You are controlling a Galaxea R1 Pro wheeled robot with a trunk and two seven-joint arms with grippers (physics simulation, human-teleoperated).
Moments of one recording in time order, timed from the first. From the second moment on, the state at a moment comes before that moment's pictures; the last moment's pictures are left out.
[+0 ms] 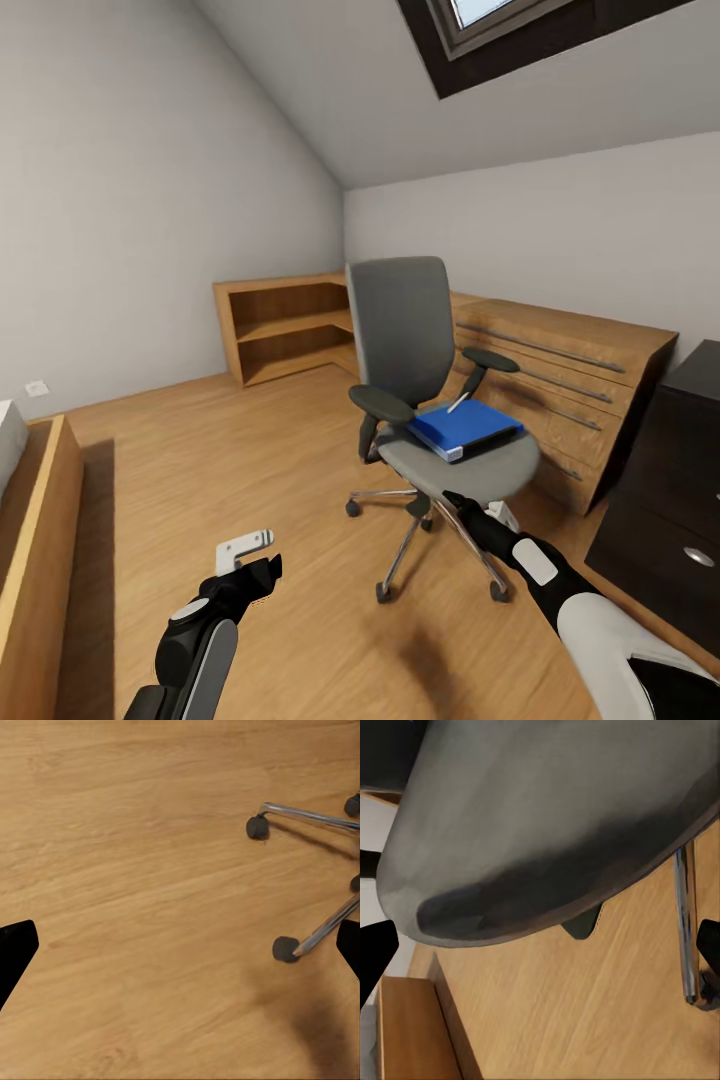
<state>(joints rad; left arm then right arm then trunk) -0.13 -0.15 -0.07 -1.60 0.30 0.69 0.43 -0.78 -0.07 -0.18 -0.29 -0.73 0.29 0.37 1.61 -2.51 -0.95</state>
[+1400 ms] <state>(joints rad) -0.13 -0.15 -0.07 -1.60 0.30 0.69 0.42 -0.78 -0.07 -0.19 -0.27 -0.71 0.16 0.36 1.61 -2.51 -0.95</state>
